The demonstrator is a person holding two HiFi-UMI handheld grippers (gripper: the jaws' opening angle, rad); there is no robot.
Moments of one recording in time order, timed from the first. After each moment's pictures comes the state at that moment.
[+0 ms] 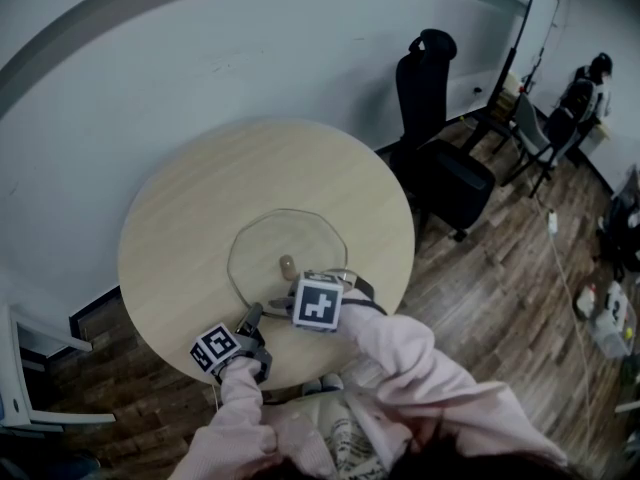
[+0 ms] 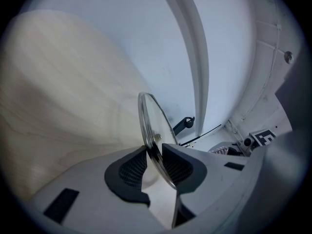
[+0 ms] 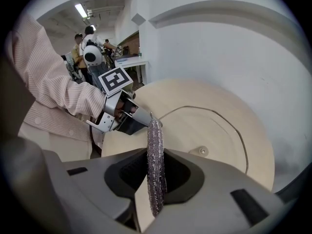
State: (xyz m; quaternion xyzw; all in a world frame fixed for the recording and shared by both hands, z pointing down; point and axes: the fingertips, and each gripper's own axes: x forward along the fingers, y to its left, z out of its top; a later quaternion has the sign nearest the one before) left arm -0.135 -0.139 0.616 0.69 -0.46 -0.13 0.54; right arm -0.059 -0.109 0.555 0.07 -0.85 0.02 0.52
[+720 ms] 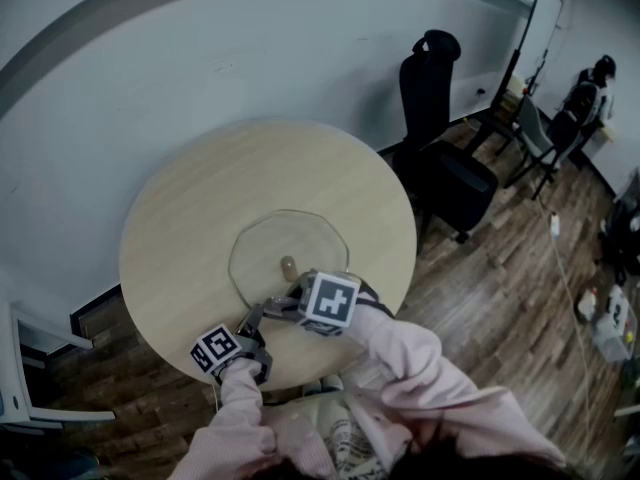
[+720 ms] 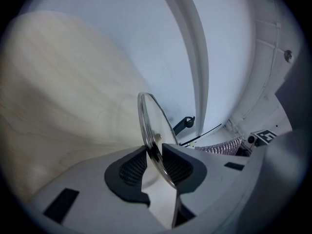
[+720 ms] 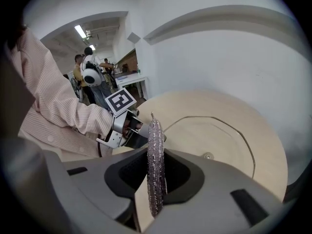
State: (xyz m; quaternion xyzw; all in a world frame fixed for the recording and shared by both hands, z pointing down) left arm -0.135 -0.136 0.616 0.69 -0.47 -0.13 0.54; right arm -0.071 -0.100 0.528 0.06 -0.89 0.07 0.44
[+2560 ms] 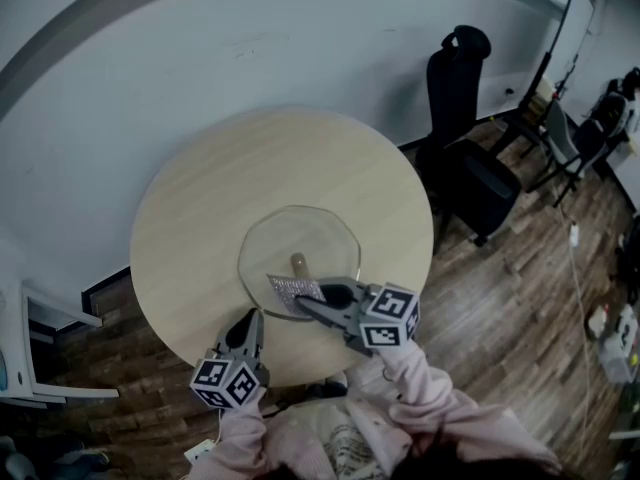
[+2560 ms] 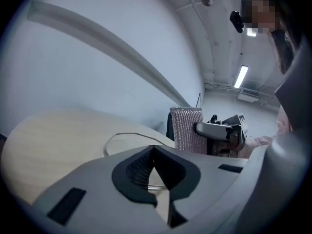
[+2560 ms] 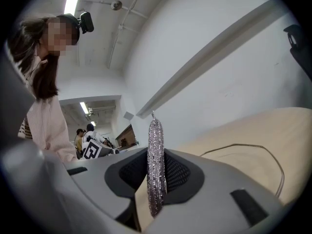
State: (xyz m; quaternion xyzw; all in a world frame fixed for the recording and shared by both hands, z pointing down) left arm -0.123 -0.099 0.506 0.82 -0.53 0.01 0.21; right arm -0.035 -0.119 0.460 0.13 -0.97 0.19 0.00
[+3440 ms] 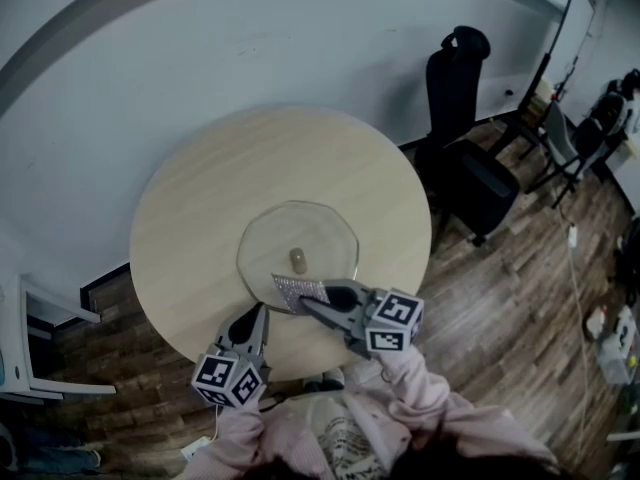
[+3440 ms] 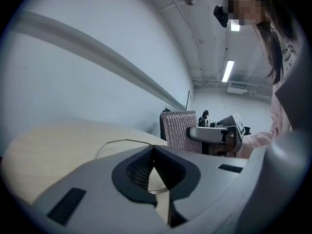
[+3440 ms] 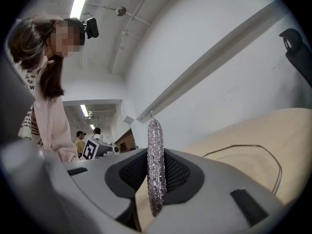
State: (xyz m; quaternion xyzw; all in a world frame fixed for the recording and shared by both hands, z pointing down) left arm -0.100 -0.091 0.483 0.85 -0.50 0.03 0.15; right arm -0.022 -0.103 0.458 0.14 -0.97 0.18 -0.03
